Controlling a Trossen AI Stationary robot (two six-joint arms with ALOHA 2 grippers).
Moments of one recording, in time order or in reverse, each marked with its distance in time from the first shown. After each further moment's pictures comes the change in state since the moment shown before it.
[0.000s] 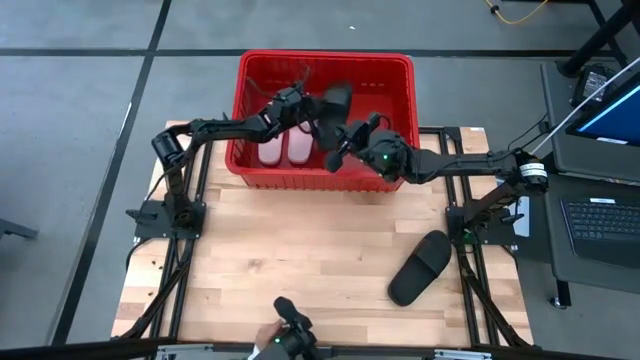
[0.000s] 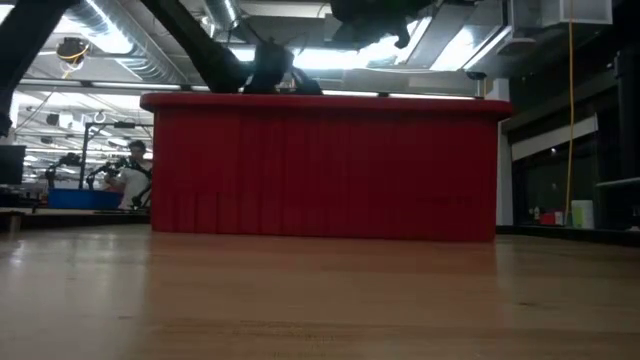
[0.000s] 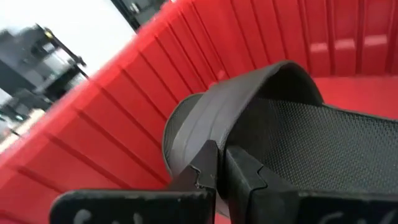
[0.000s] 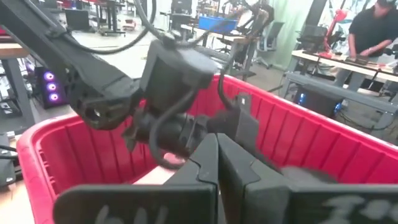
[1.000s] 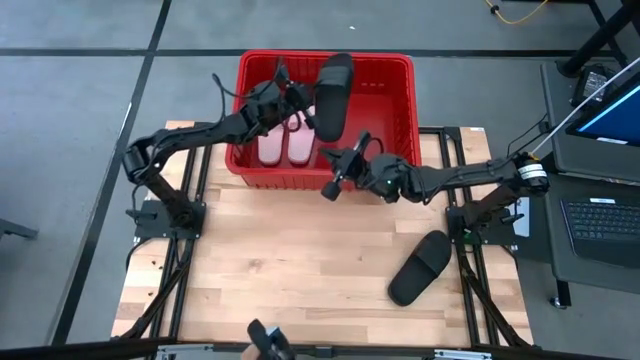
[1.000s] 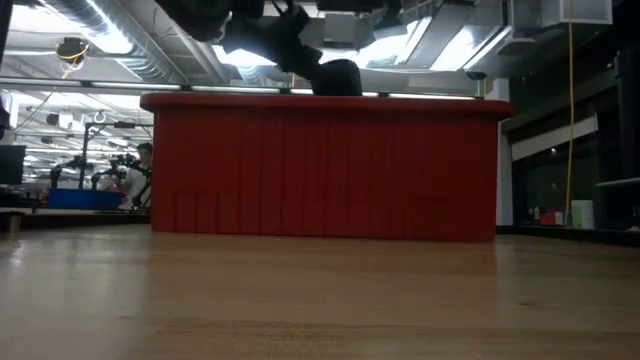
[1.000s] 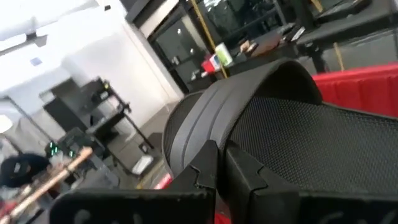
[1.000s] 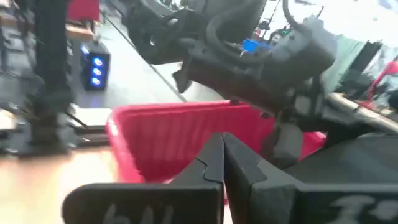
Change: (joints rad) left arm -0.081 -0.274 0.002 -0.025 -0.109 0.028; right arm 0.161 0.006 0.001 0.056 -0.004 -0.237
